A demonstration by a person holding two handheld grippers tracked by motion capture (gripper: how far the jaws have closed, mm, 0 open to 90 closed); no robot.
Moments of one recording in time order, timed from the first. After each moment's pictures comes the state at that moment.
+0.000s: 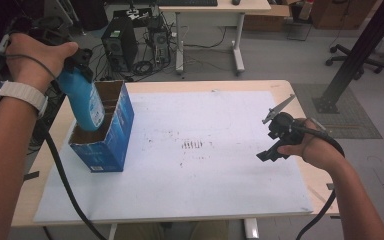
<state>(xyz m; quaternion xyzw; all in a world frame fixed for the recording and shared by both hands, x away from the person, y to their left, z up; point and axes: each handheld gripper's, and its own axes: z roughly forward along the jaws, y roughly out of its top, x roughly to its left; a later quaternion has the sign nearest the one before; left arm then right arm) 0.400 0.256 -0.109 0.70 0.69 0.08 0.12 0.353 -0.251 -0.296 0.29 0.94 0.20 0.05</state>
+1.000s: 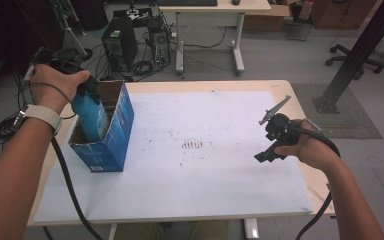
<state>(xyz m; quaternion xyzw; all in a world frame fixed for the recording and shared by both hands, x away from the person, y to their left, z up) 0.415 0.263 -0.181 0.71 0.69 0.05 0.10 0.356 -0.246 -0.304 0.29 0.94 0.19 0.04</state>
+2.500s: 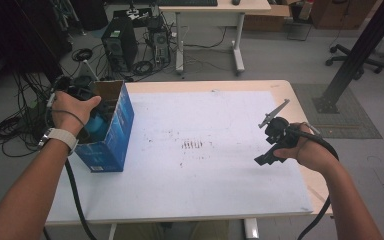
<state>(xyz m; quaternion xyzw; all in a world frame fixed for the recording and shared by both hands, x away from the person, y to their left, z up) 0.424 0.267 -0.257 0.73 0.68 0.05 0.09 0.355 -0.248 -0.315 0.30 0.93 0.18 0.03</state>
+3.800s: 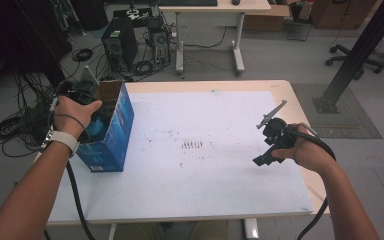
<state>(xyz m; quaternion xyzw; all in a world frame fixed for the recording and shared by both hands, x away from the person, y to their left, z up) 0.429 0.273 -0.275 0.73 0.68 0.04 0.09 0.357 -0.246 -0.320 0.30 0.93 0.18 0.02</state>
